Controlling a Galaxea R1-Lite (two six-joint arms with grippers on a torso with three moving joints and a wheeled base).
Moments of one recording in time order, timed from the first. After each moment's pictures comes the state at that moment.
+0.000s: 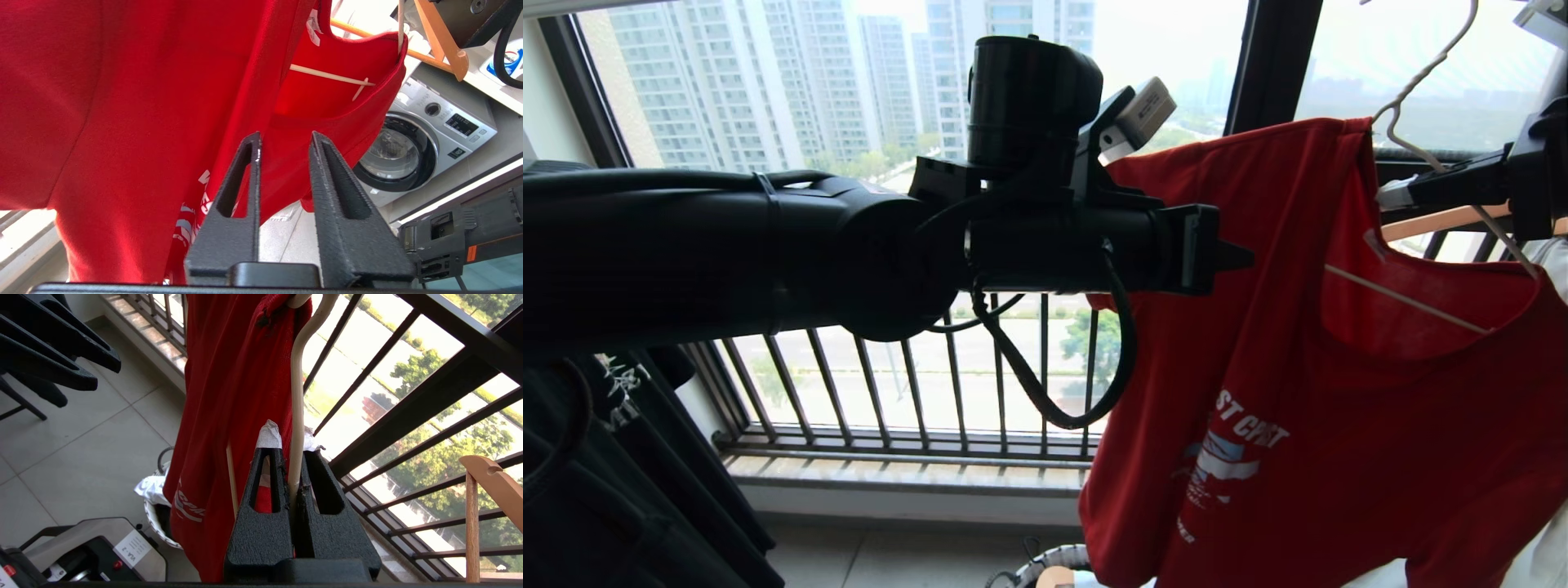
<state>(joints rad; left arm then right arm) -0.83 1.93 -1.72 -0.09 -0.43 -0.30 -0.01 1.52 -1.73 0.66 0.57 -0.45</state>
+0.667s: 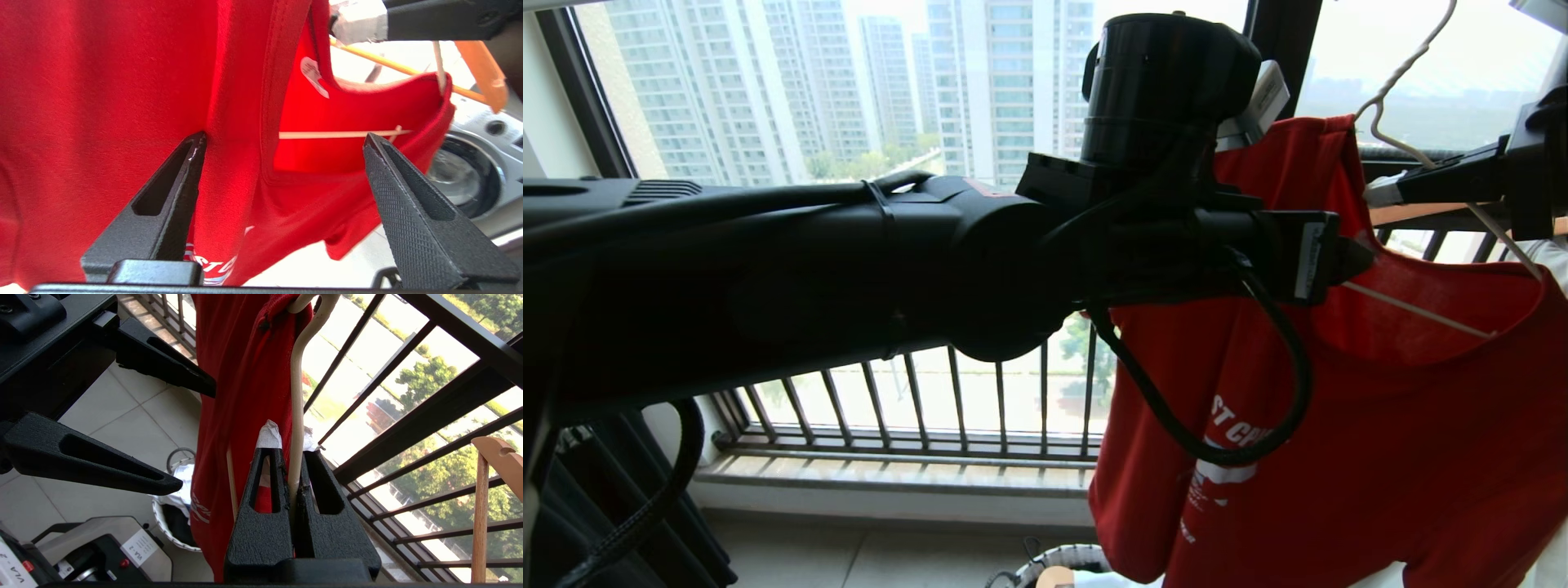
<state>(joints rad) -0.97 2.04 -1.93 -0.01 -0.13 -0.22 0.08 1.49 -1.73 0.66 0.52 -0.42</state>
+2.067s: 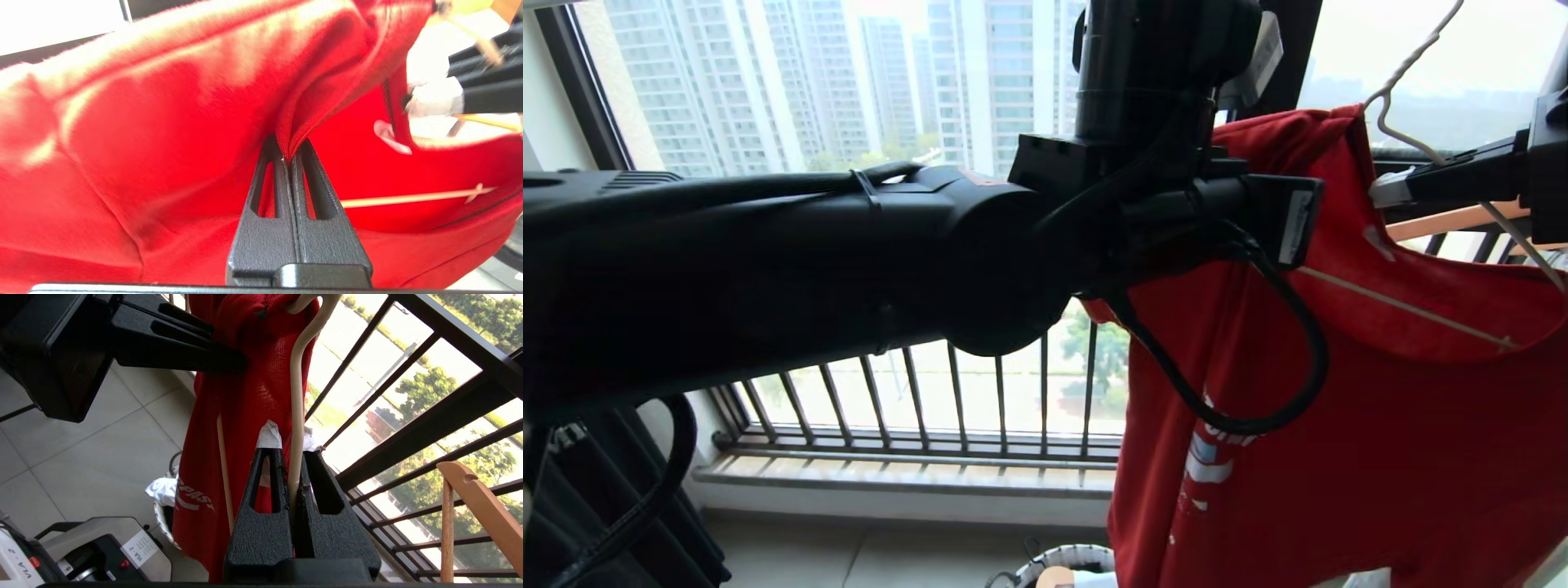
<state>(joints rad) -0.97 2.02 -1.94 -0.09 0.06 -0.10 0.11 1.46 -1.71 0.65 0.52 -0.42</state>
